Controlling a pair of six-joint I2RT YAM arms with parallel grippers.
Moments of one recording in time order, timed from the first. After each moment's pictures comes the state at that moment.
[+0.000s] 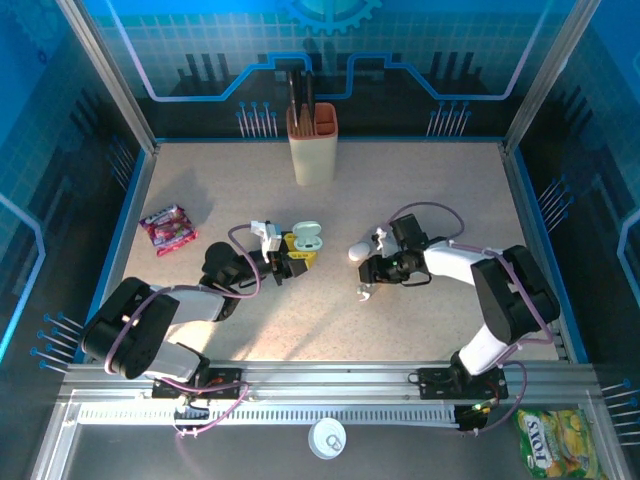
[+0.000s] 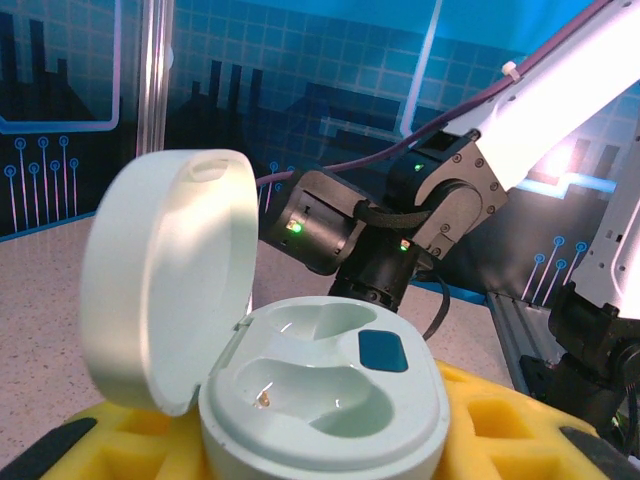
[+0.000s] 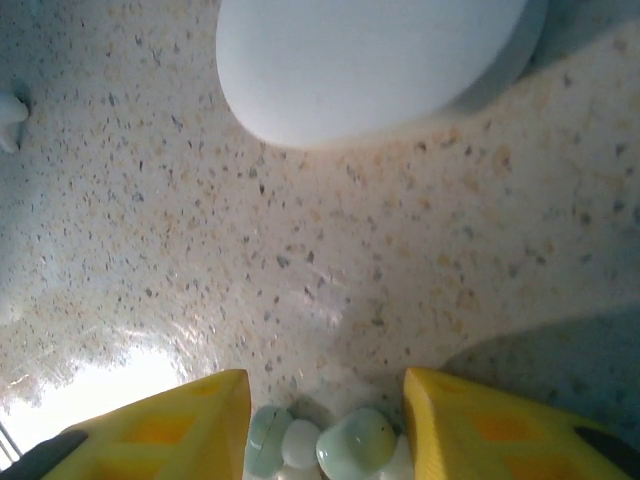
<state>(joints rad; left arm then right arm) -0.41 1.43 0.34 1.28 0.80 -0.32 0.38 1.62 0.75 -0.29 -0.51 0.31</state>
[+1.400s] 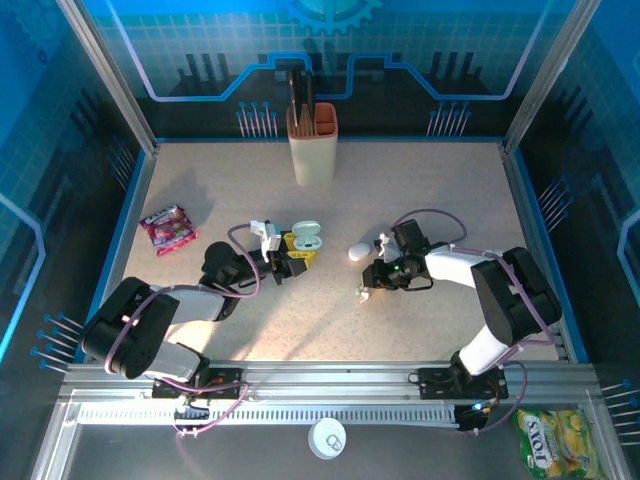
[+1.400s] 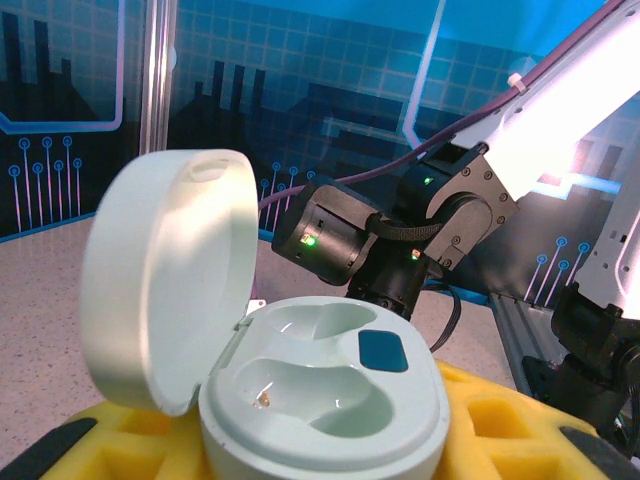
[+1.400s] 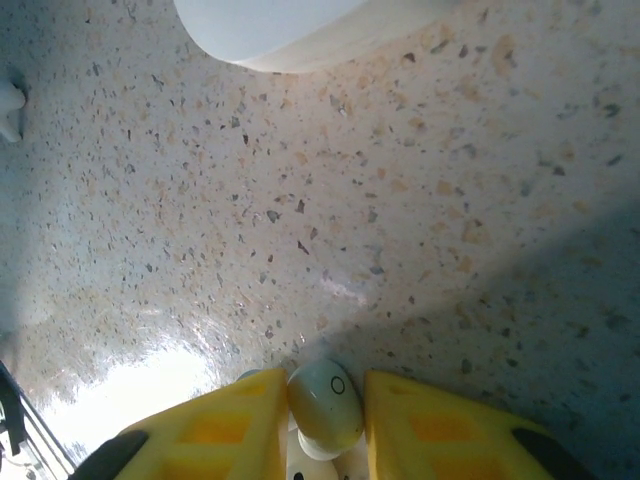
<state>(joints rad) -0.40 1.43 0.34 1.28 0.80 -0.32 0.38 1.62 0.71 -0.26 -0.55 0.39</state>
